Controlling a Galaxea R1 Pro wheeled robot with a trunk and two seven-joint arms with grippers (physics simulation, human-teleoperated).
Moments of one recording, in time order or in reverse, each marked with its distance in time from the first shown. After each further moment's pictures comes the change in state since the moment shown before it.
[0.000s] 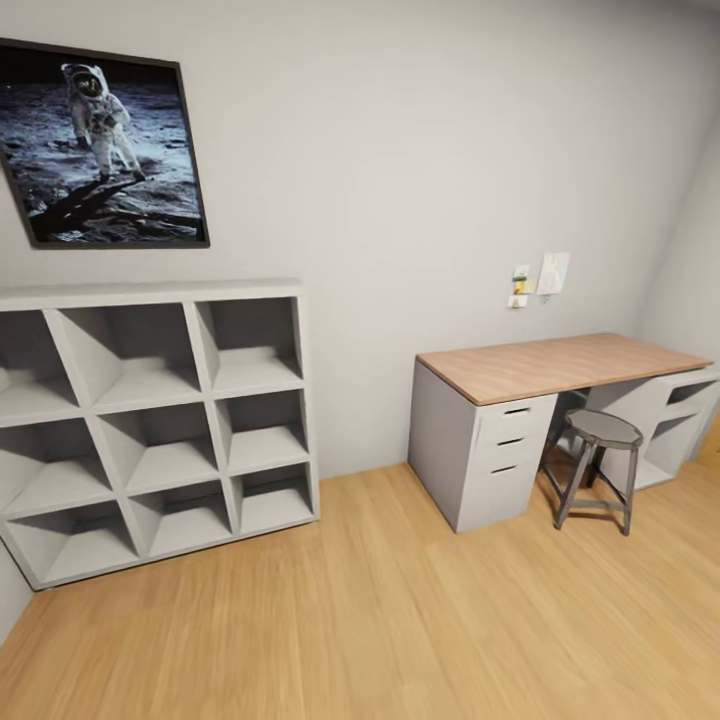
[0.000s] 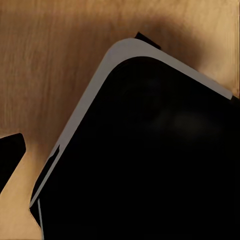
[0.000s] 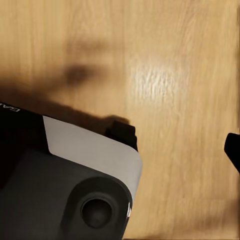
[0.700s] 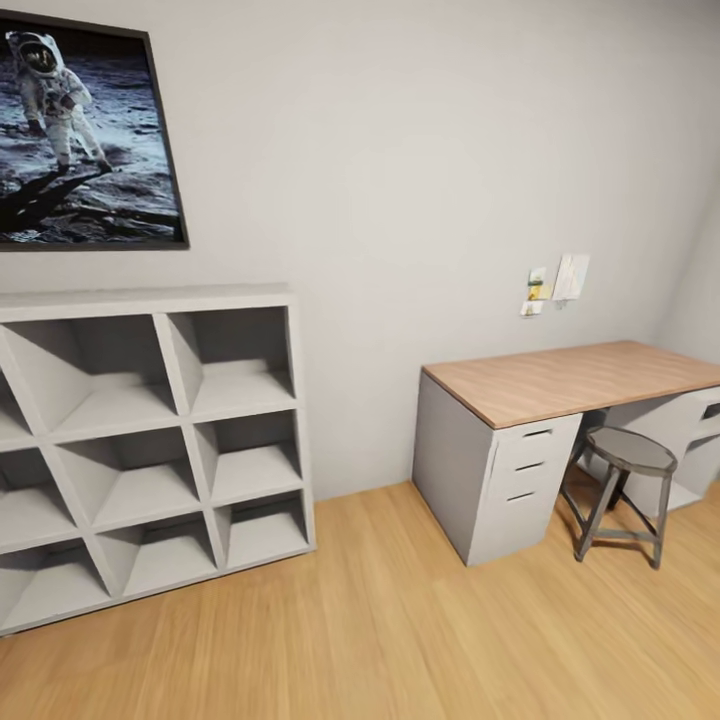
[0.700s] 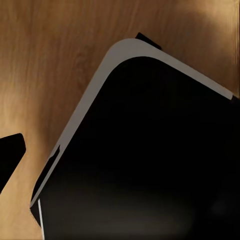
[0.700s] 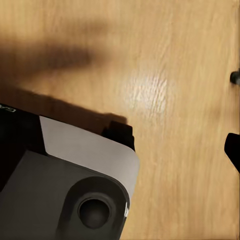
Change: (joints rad) left arm 0.000 0.001 0.000 0.000 0.000 0.000 0.000; right arm 0.000 0.002 0.000 0.000 0.001 0.001 -0.015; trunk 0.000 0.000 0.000
